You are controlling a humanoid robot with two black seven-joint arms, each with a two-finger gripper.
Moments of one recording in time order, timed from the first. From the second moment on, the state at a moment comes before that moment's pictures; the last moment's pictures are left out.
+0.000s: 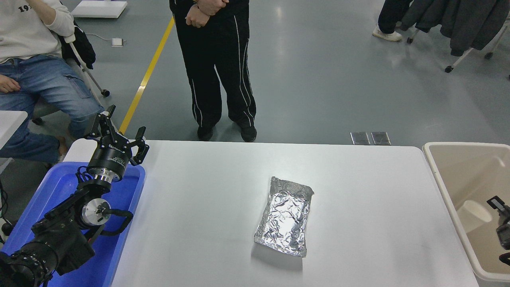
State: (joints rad) left arm -0.61 0.29 -0.84 -0.45 0.19 -0.47 -0.66; right arm 0.67 -0.34 0.02 -0.12 -0.55 -0.07 0.06
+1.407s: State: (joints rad) left arm -0.61 0.29 -0.84 -0.45 0.19 -0.47 -0.66; right arm 0.45 -0.50 1.32 1.13 -0.50 0.04 0.25
